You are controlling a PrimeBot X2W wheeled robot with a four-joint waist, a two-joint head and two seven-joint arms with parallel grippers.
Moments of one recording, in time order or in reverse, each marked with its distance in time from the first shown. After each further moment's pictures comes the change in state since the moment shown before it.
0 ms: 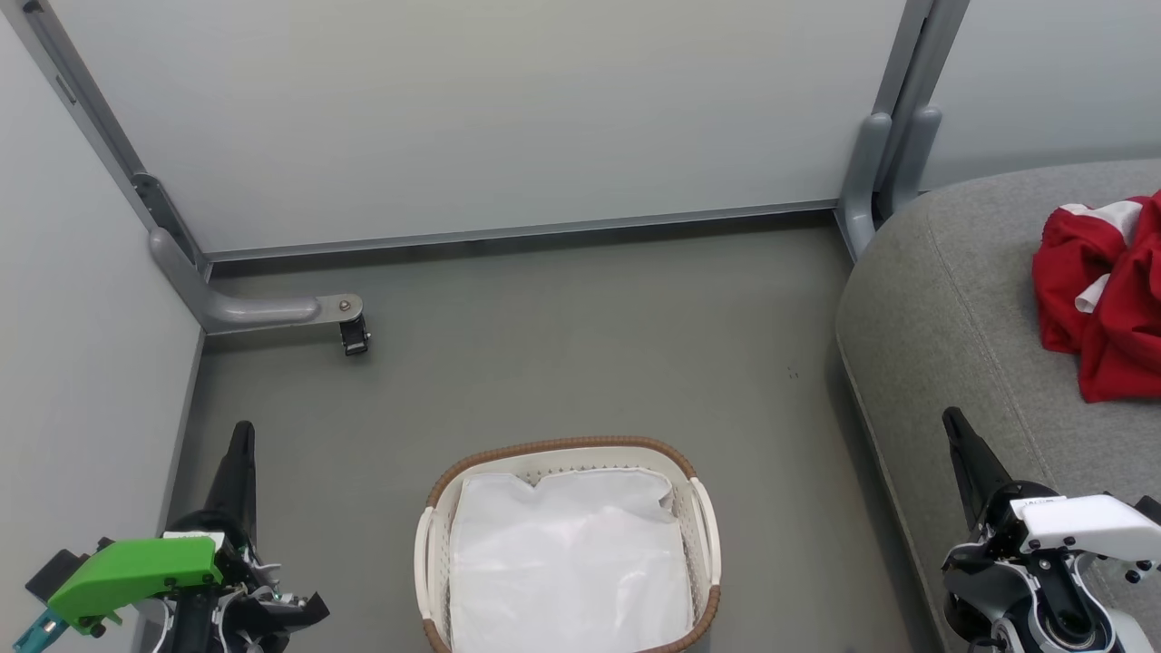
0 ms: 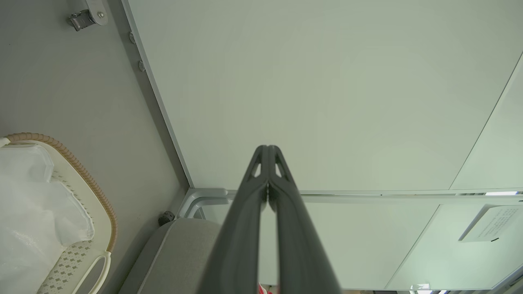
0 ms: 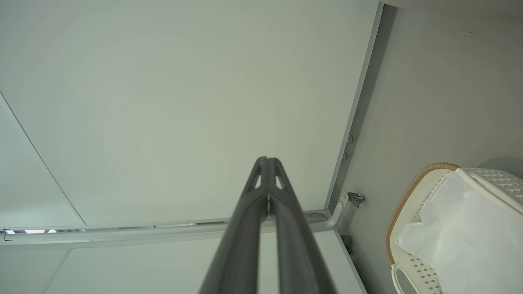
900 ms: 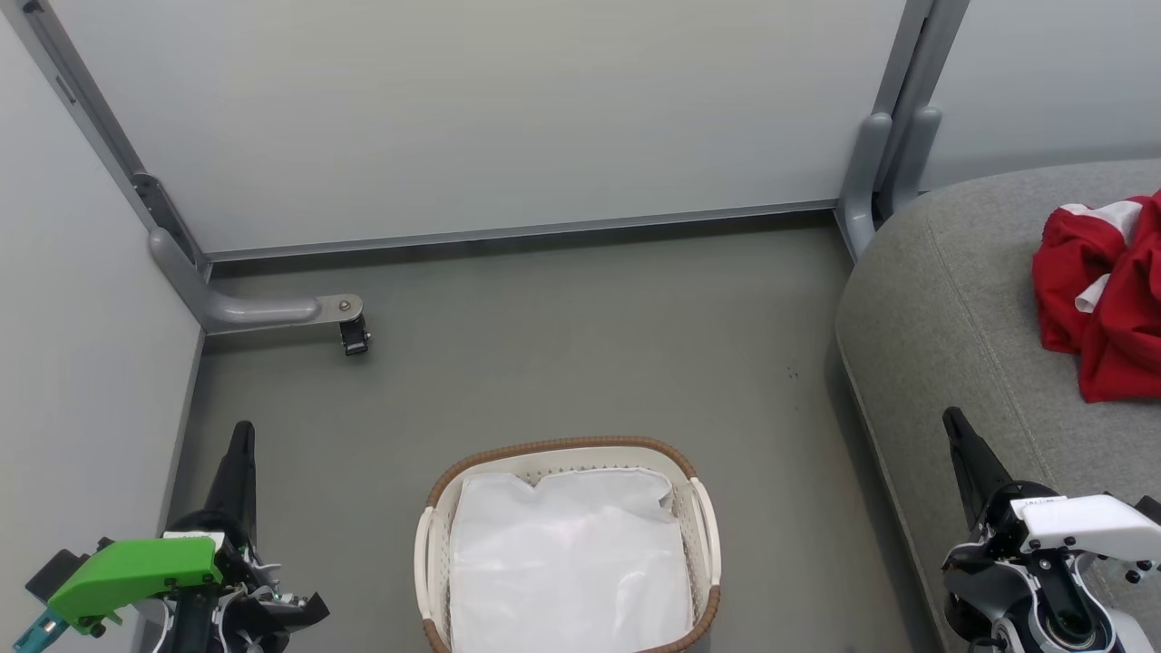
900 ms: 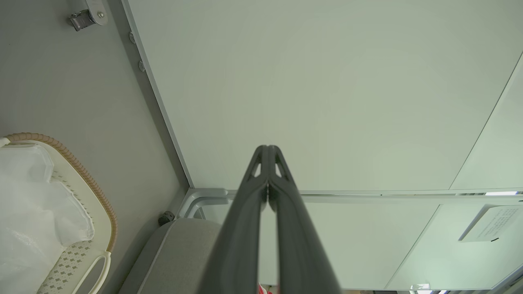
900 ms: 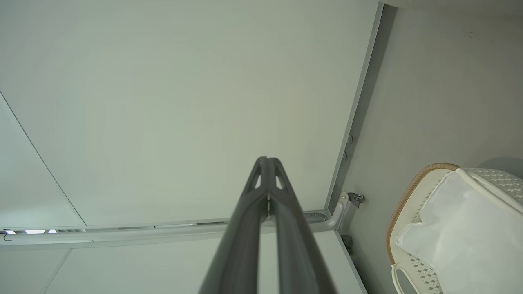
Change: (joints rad) left arm 0.000 0.000 0.000 0.000 0.000 0.000 0.000; right arm 0.000 0.001 -0.002 0.000 -0.001 0.000 0.002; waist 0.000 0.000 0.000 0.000
